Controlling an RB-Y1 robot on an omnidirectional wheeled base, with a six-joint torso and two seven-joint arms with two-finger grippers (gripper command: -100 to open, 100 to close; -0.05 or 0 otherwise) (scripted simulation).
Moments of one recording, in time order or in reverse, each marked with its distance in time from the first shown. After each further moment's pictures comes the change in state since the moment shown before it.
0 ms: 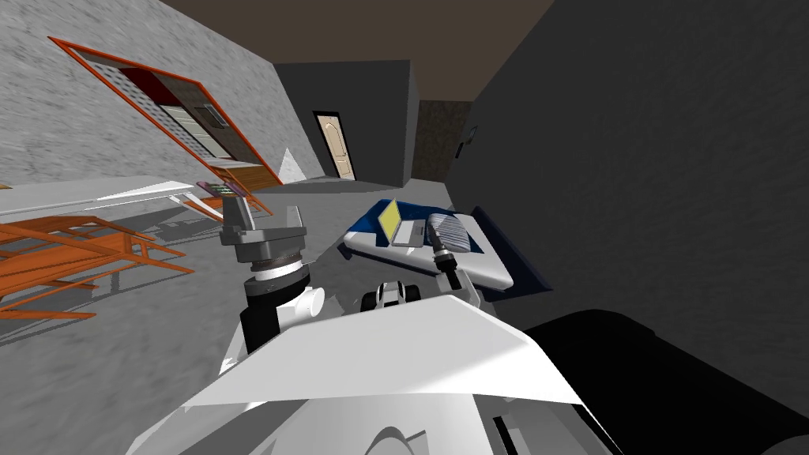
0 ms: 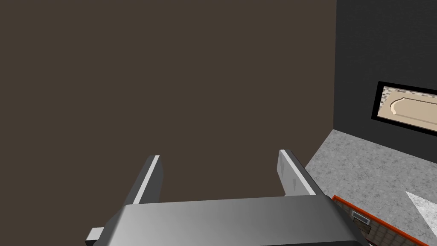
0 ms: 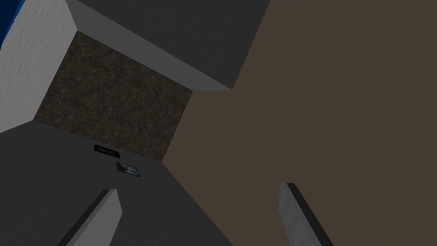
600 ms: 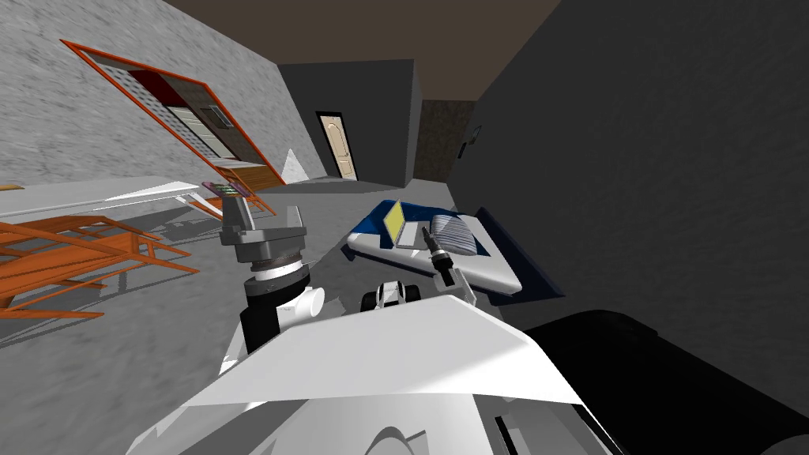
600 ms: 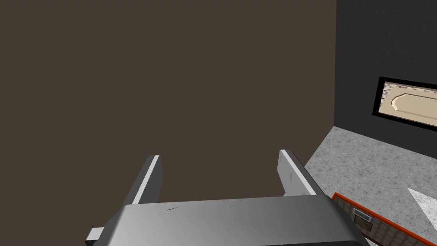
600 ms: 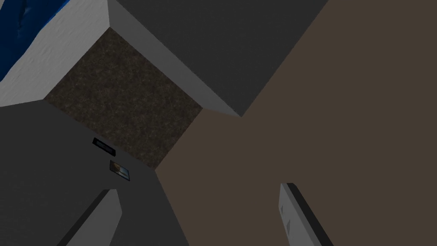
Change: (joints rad) left arm 0.000 0.000 0.000 0.000 0.000 0.000 0.000; right arm -0.029 -0.017 0.034 0.042 0.160 0.125 0.069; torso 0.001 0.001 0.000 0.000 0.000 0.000
